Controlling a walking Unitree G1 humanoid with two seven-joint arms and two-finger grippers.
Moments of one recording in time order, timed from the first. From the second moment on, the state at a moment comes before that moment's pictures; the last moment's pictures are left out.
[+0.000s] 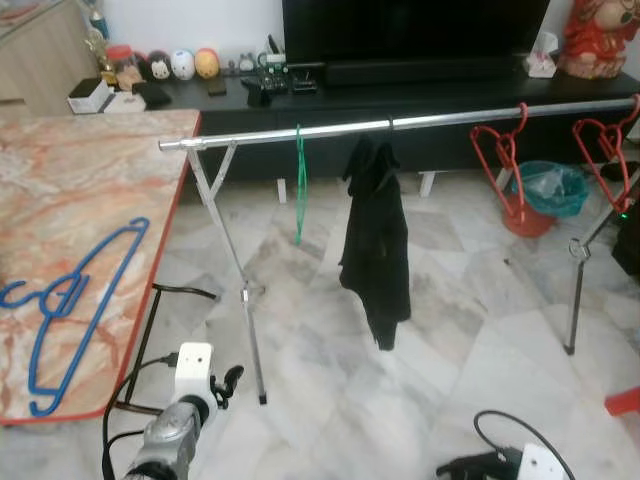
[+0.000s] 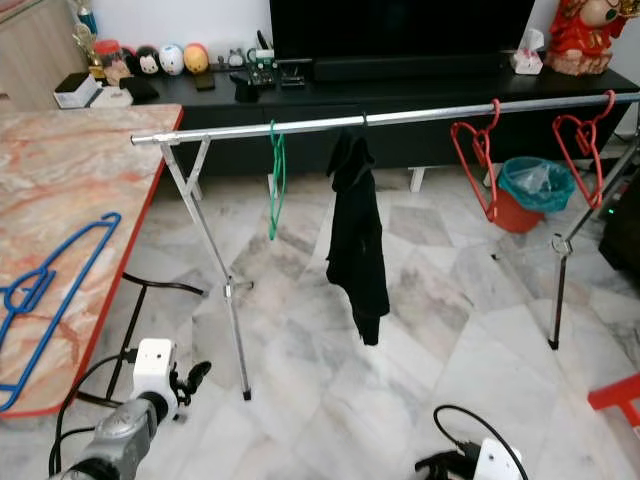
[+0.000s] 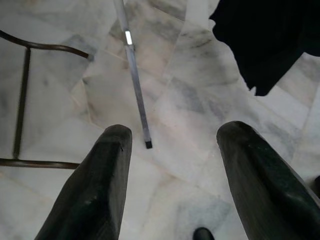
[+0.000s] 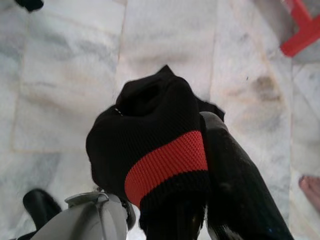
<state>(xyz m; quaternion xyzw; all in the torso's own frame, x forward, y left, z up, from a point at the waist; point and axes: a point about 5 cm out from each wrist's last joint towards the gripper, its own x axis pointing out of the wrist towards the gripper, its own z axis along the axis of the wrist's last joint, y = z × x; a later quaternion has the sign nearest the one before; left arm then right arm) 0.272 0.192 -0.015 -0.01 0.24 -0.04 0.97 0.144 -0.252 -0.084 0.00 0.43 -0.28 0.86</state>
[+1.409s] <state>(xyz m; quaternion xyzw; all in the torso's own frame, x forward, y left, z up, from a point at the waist) 0.310 0.175 0.047 -0.03 0.04 -0.08 1.00 0.146 -0.248 -0.084 -0.01 0.43 -0.27 0.86</state>
